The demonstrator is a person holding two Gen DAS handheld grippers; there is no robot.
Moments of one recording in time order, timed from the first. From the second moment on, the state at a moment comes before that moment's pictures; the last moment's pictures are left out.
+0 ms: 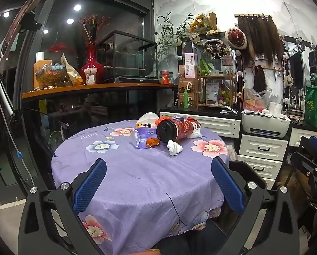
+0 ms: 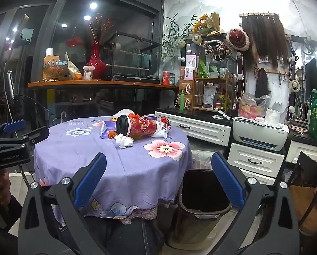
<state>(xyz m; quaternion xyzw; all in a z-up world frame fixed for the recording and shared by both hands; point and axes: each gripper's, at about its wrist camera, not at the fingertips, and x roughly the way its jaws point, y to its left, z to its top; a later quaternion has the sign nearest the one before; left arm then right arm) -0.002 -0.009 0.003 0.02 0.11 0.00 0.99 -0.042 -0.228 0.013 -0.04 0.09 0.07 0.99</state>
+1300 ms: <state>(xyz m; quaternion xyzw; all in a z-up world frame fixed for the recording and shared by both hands) 0.000 -0.012 -0.004 0.02 0.11 -0.01 0.99 -0.037 -0.232 0.008 -0.03 0.10 0.08 0.99</state>
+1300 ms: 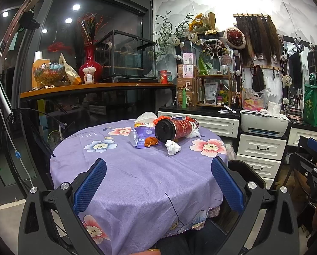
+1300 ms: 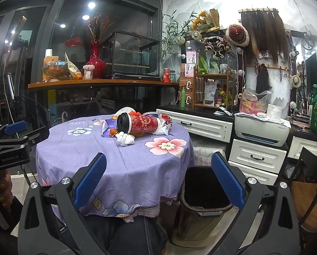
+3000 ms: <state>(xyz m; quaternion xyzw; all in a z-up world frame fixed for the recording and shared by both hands) 0.045 -0.019 -0.022 0.03 0.21 -0.07 0.98 0.006 -0.223 -0.013 -0.04 0.21 0.10 0.97</state>
